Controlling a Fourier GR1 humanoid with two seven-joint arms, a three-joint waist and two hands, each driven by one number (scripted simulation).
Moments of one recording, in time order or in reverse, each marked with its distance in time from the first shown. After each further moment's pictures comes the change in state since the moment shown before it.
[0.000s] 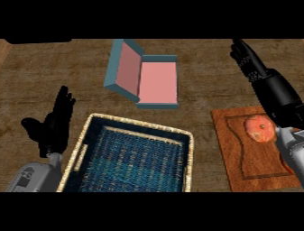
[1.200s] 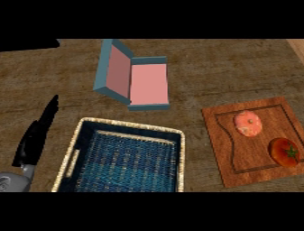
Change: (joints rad) left arm 0.058 0.231 -0.103 0.008 -0.196 -0.085 -0.007; right arm 0.596 -0.132 -0.631 0.308 -0.099 0.262 -1.079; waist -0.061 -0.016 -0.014
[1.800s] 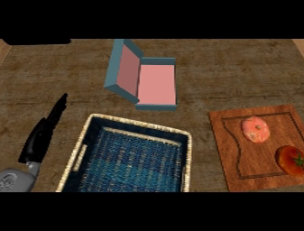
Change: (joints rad) left arm -0.029 -0.007 -0.032 -0.007 -0.033 -0.032 0.026; right arm 0.213 -0.069 -0.027 0.121 0.237 -0.075 -0.130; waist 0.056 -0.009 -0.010
